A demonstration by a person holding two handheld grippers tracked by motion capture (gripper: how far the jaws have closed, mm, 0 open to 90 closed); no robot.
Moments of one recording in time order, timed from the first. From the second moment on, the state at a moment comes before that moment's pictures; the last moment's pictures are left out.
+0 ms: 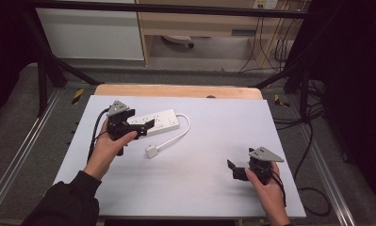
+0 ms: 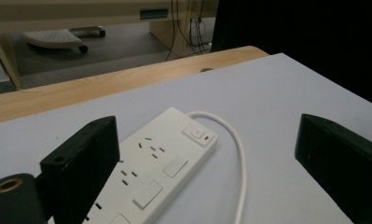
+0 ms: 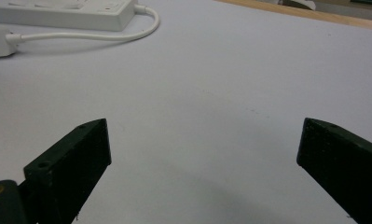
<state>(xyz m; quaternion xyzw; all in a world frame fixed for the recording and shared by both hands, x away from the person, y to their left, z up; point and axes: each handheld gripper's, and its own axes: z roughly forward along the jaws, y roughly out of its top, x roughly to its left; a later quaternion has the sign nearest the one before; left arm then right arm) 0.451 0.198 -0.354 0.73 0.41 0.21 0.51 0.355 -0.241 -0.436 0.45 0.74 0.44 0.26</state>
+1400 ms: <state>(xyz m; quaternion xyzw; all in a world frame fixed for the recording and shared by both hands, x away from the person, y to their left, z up) 0.501 0.189 -0.382 0.74 0.44 0.20 0.47 0.356 -0.244 -0.438 0.45 0.74 0.43 0.26</state>
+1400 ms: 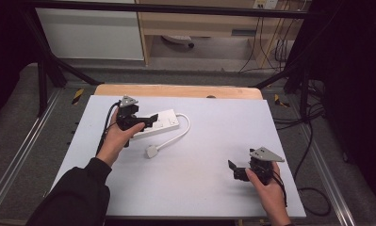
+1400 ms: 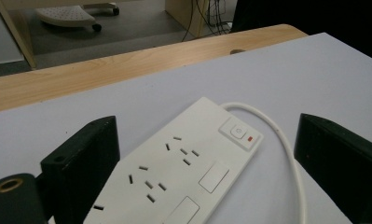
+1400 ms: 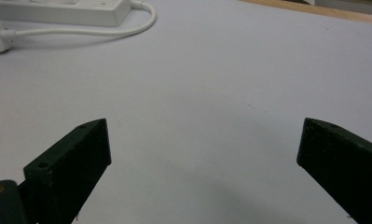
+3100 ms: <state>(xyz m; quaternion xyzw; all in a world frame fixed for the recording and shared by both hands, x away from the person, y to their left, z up) 0.522 0.164 -0.421 0.78 0.42 0.20 0.41 0.358 -0.243 -0.442 0.45 0.75 0.42 0.25</state>
